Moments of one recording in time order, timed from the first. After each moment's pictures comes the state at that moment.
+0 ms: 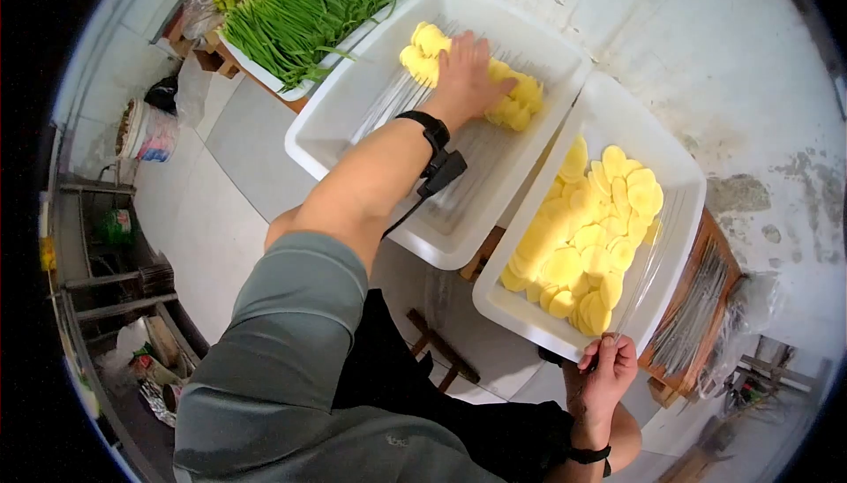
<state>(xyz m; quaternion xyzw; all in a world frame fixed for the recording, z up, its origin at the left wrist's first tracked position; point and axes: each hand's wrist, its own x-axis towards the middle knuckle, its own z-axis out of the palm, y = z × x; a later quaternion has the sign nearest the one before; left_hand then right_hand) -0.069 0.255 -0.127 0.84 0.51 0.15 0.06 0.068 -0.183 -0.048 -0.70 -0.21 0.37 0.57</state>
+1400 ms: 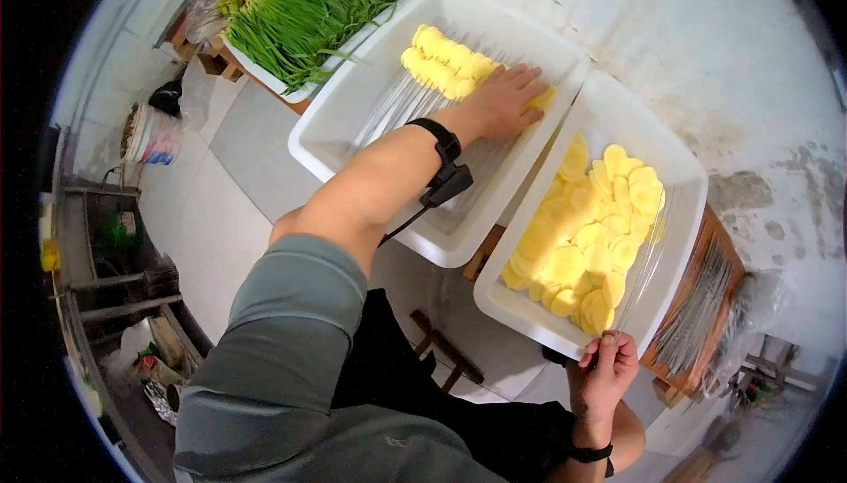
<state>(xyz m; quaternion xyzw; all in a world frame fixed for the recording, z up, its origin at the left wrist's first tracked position) -0.050 0.235 -0.145 0.95 0.26 0.16 0.10 0.067 -0.183 -0.054 -0.69 -0.20 0.36 0.60</state>
